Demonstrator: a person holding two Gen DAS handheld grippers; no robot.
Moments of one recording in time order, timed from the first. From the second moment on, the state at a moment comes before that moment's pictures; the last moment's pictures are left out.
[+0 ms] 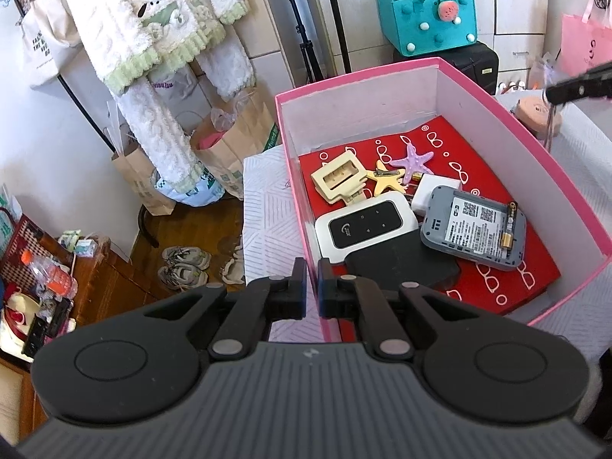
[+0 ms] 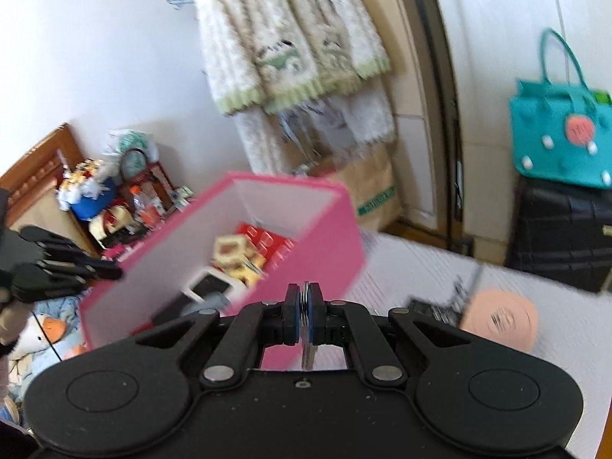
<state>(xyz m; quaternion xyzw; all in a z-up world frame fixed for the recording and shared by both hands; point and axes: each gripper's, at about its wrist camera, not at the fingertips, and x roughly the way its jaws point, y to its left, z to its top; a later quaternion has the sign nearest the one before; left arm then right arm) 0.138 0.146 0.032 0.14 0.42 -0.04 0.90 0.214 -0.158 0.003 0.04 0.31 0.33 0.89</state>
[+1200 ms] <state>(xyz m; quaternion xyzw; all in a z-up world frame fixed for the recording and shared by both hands) 0.139 0.146 0.032 0.13 0.42 -0.04 0.90 0.224 -0.144 0.007 -0.04 0.30 0.27 0.92</state>
